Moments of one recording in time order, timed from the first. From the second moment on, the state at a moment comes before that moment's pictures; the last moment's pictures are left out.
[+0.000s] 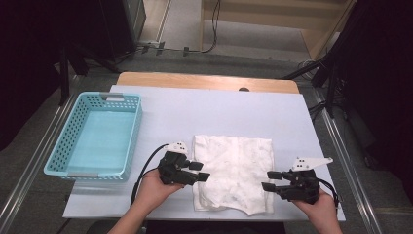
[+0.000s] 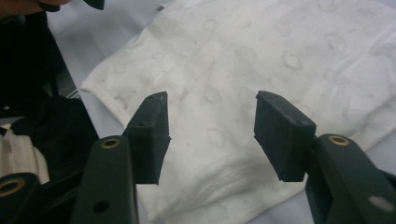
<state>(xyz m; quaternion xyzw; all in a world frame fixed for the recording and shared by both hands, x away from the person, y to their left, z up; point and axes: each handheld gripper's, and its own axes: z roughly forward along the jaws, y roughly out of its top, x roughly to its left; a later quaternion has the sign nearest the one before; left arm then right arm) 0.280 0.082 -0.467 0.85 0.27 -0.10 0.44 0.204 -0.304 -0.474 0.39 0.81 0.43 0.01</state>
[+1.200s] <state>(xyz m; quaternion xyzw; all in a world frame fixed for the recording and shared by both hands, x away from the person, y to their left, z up) 0.332 0.095 -0.485 0.84 0.35 0.00 0.41 0.261 -0.323 -0.494 0.43 0.79 0.43 0.06</state>
